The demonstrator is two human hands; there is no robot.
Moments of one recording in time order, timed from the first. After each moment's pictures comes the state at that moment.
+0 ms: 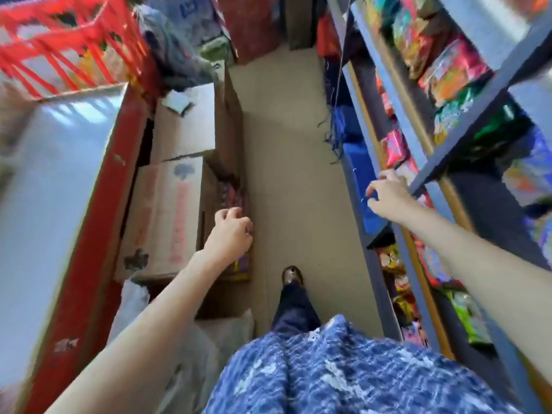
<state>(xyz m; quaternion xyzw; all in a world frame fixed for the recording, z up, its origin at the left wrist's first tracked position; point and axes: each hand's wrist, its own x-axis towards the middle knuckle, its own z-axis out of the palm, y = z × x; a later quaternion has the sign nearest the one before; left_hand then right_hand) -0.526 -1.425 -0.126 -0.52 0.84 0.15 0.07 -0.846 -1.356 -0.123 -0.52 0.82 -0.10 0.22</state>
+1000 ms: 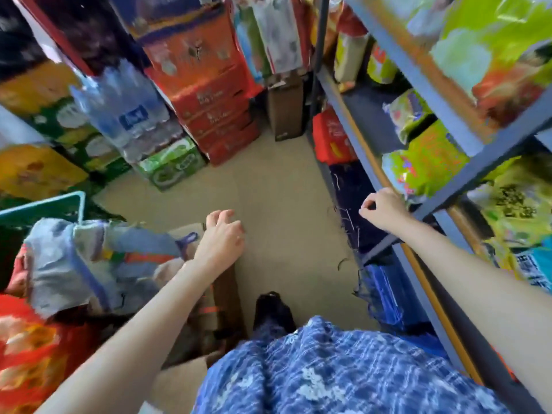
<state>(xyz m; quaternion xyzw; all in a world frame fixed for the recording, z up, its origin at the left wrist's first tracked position) -0.809 -2.425 -0.112 -0.44 0.88 0.15 0.05 -1.105 -2.300 -0.110 -0.40 0.87 -0.13 0.24</state>
